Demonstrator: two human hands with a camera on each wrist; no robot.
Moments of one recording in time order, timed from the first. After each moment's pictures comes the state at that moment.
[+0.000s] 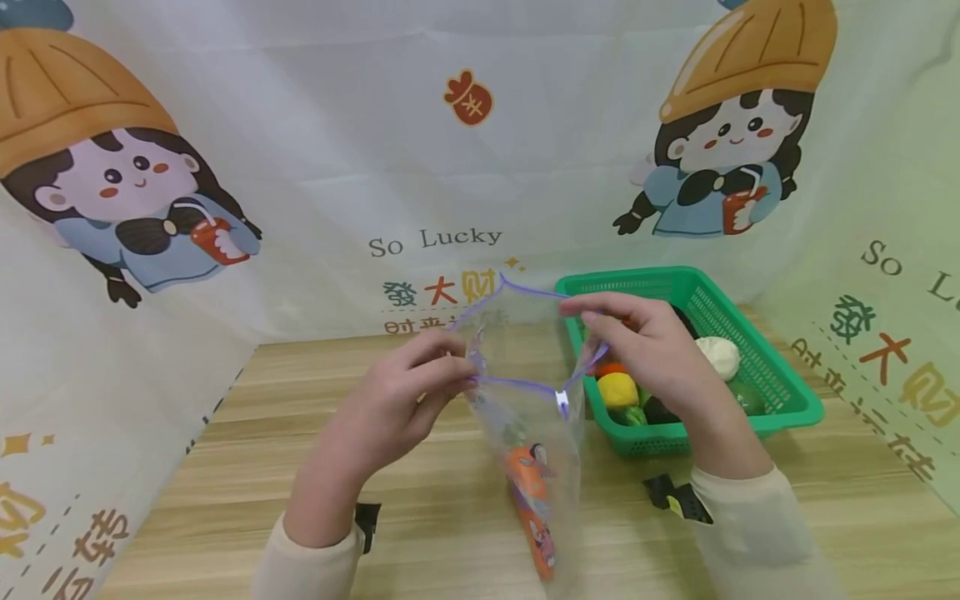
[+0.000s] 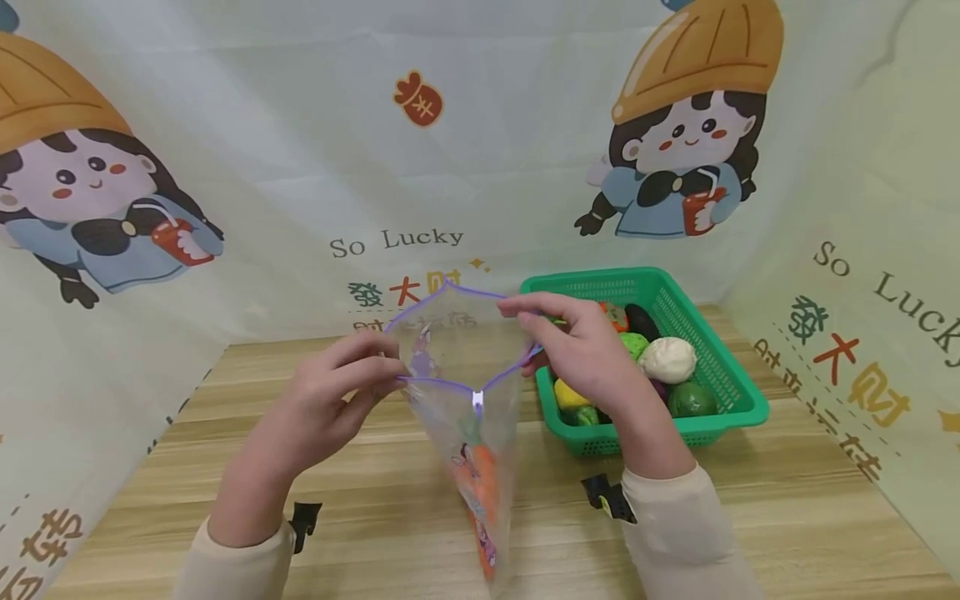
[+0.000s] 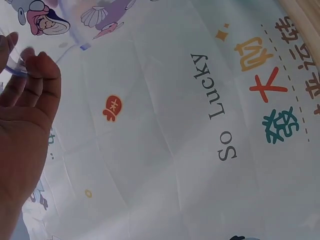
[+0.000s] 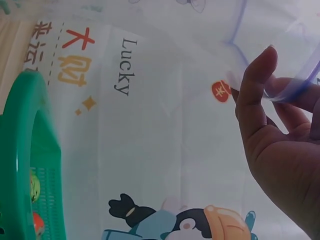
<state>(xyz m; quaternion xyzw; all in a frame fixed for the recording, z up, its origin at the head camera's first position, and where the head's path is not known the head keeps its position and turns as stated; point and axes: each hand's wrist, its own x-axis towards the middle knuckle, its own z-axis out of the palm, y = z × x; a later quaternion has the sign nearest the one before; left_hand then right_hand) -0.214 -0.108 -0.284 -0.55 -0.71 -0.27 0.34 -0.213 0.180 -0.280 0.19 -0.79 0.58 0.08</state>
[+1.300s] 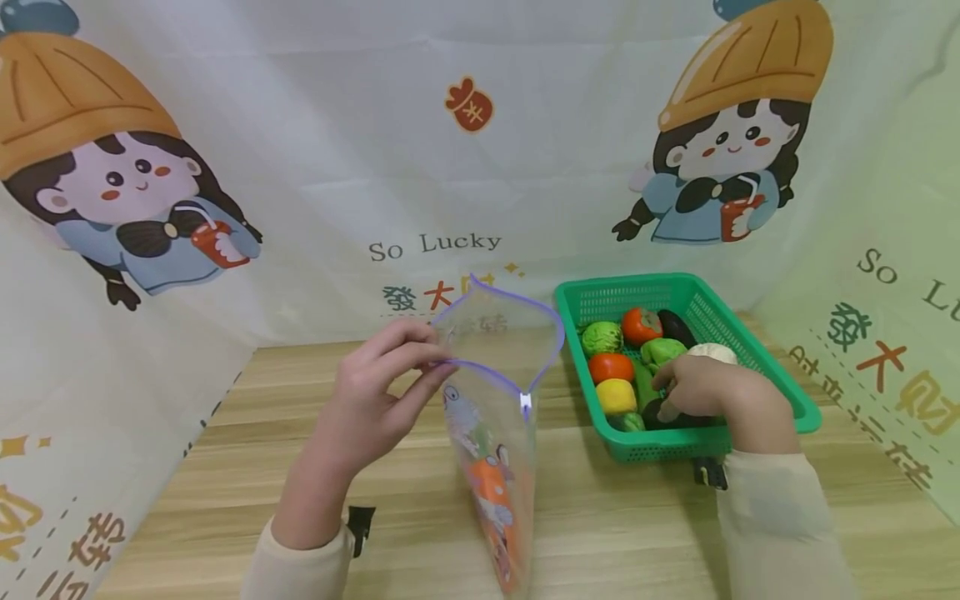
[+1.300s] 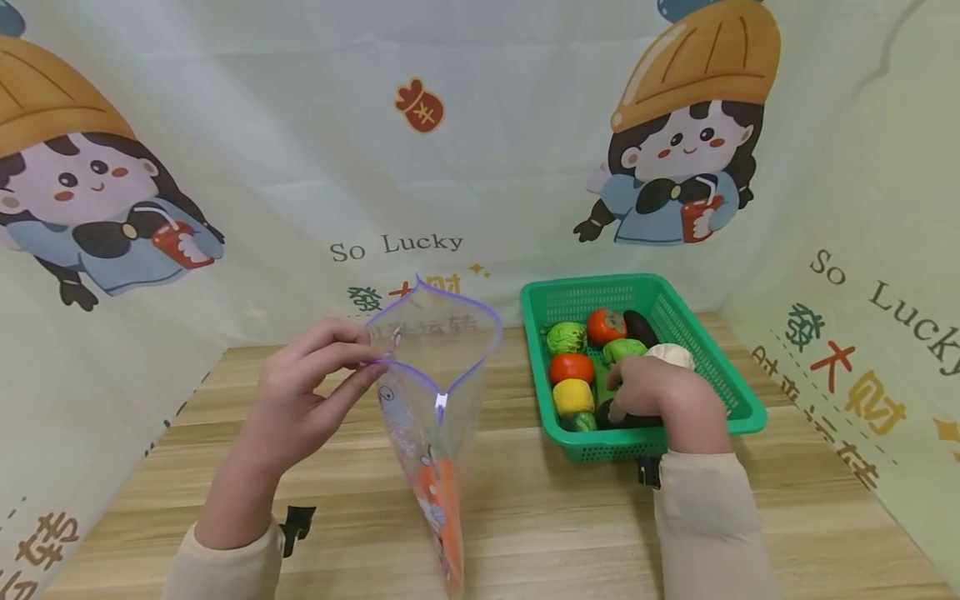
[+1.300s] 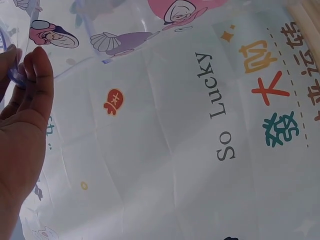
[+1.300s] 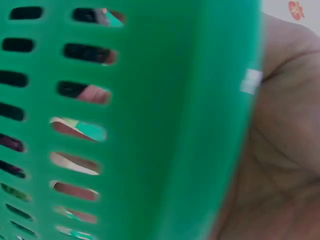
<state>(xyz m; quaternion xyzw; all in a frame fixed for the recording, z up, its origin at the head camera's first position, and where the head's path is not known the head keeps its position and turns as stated) -0.197 -0.104 -0.259 -0.53 -0.67 -0.34 0.40 -0.244 0.263 -0.321 0.10 -0.96 0.20 -0.18</state>
